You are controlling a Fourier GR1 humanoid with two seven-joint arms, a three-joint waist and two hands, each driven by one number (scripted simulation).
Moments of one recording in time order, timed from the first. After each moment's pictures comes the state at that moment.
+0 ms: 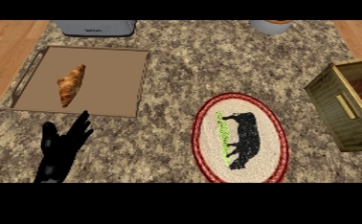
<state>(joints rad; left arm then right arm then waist) 0.11 0.23 -0.03 -1.46 0.09 0.02 0.28 -0.32 -0.86 -0.59 -1.57 -0.24 0.36 0.43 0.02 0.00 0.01</state>
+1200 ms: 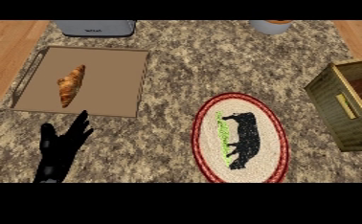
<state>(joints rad) 0.11 0.21 0.01 -1.44 0.07 -0.01 0.25 -0.46 -1.05 -0.50 -0.82 0.12 0.35 -0.21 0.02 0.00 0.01</state>
